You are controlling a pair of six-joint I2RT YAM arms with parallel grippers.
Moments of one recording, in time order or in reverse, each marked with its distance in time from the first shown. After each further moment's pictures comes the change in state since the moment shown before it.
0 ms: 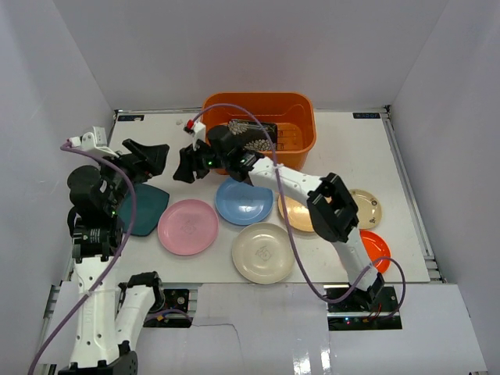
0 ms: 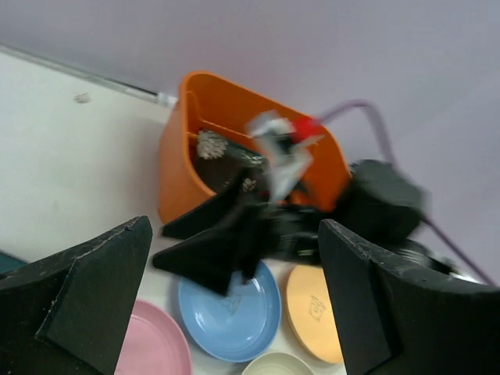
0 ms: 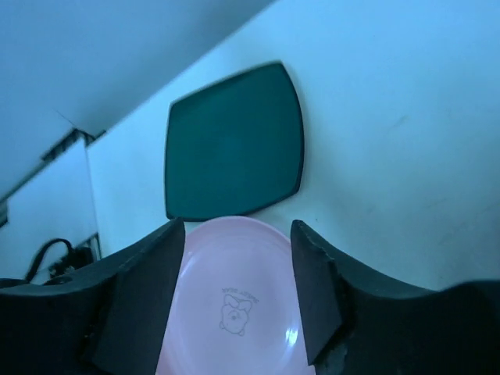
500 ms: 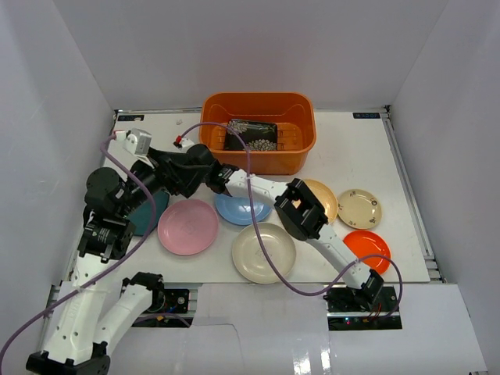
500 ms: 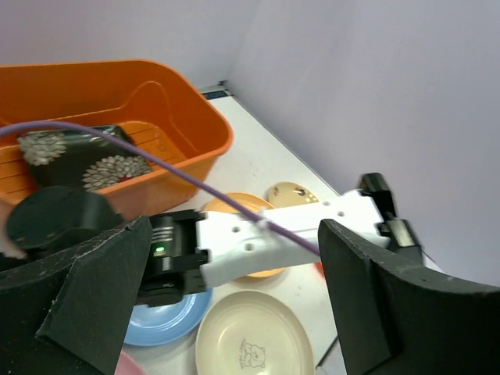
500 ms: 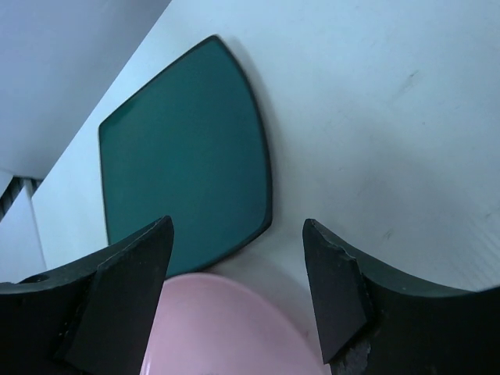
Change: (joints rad) left arm -0.309 0.006 -0.022 0.153 0.235 0.131; right arm 0.086 0.360 0.243 -0.006 0.158 0.171
